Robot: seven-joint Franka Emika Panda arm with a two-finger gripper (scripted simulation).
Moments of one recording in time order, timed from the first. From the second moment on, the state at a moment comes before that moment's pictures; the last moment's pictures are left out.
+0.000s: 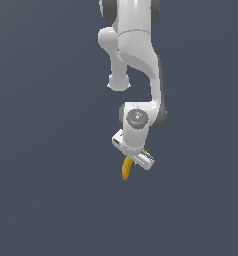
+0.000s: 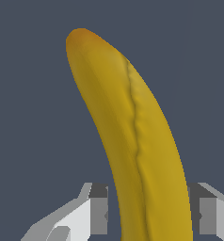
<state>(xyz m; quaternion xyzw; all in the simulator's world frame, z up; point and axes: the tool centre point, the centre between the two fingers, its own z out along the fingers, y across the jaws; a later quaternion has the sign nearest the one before) 0.029 0.056 0.029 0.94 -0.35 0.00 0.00</state>
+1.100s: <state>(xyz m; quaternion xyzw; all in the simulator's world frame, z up) 0.123 0.003 0.118 0.94 -0.34 0.00 0.00</state>
